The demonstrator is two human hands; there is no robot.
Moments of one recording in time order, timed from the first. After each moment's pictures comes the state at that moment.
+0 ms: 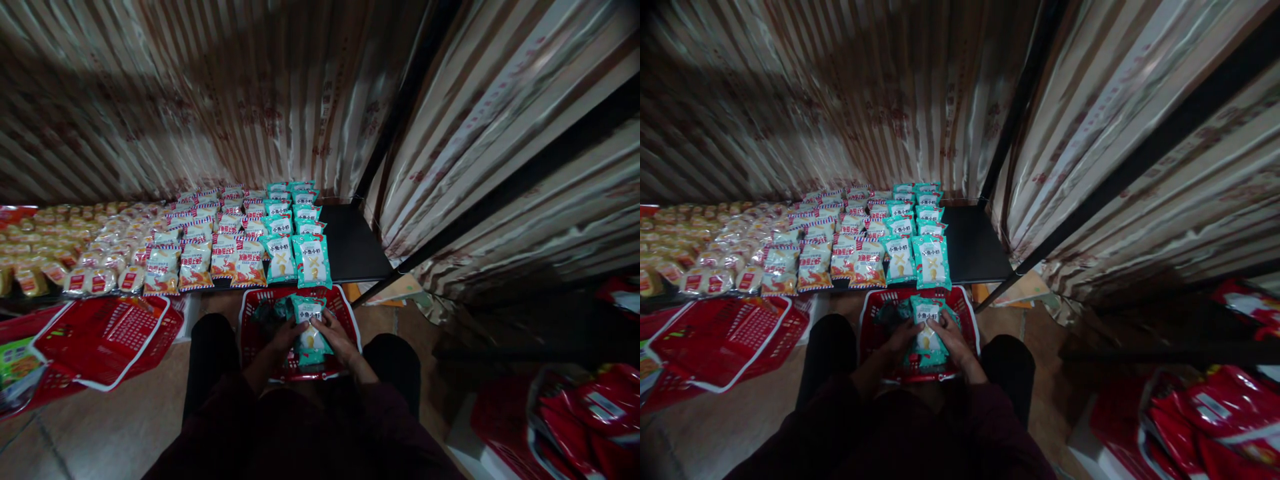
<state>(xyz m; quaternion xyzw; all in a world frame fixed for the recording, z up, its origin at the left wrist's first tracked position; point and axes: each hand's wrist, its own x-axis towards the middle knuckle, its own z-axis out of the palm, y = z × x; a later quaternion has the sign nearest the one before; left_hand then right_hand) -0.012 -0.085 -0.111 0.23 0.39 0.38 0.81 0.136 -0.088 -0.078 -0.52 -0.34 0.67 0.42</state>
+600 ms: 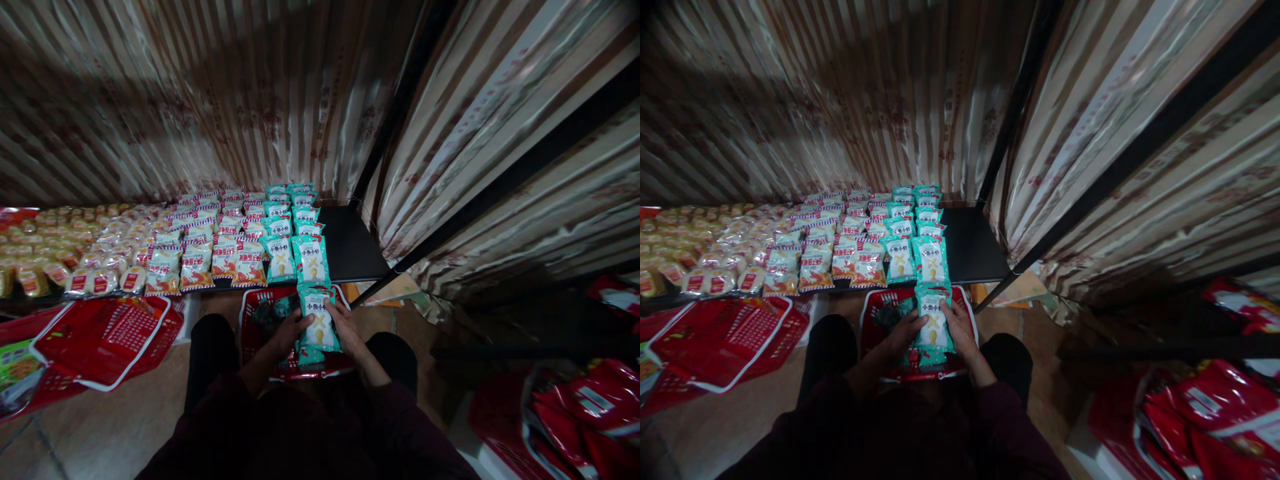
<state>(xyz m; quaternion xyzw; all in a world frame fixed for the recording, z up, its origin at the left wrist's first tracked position) -0.007 -0.082 -0.056 0.29 0.35 0.39 0.80 0.143 -0.073 -0.050 -0.55 -0.27 0.63 0.48</state>
